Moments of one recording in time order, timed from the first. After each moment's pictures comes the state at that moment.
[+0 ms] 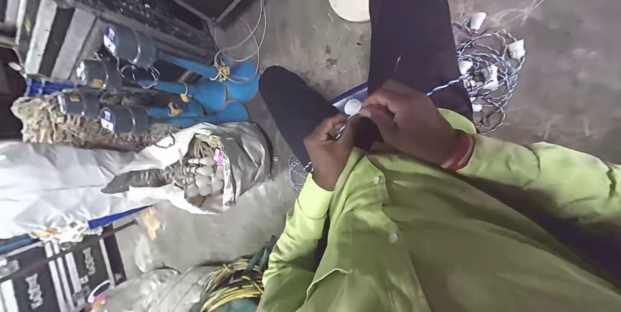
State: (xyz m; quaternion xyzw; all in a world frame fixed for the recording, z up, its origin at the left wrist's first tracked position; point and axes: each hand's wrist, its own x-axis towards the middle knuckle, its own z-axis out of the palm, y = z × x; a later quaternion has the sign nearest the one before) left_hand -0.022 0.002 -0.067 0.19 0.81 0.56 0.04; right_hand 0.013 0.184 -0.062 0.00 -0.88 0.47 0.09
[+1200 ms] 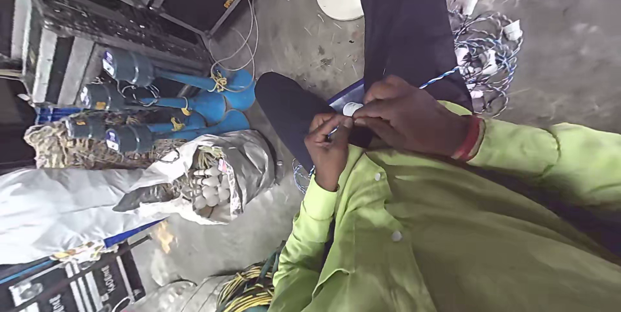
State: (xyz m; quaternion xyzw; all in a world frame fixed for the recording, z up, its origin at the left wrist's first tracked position) left_hand -0.028 0.001 -0.081 0.20 0.77 0.60 0.07; right_hand 0.013 0.199 -0.076 0.12 -0.89 0.41 0.12
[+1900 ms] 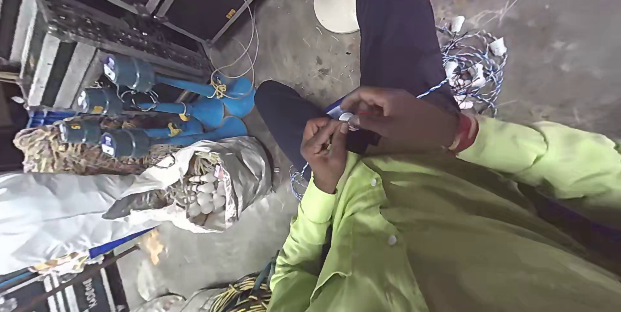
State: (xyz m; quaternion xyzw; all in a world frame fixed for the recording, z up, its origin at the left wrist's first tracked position) left_hand -0.035 0.011 -0.081 0.26 0.73 0.63 -0.05; right_hand -0.003 0.208 -0.055 0.03 -0.78 0.62 -0.07
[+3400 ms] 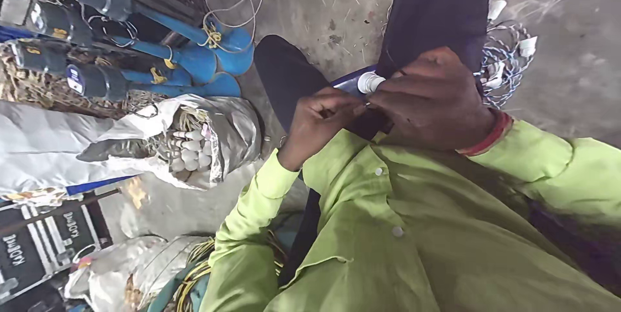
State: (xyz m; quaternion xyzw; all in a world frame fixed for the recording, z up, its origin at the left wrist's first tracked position) left_hand -0.064 -0.019 -0.030 0.26 0.74 0.55 0.27; right_hand 0.005 0.214 -0.070 0.24 -0.88 0.31 0.26
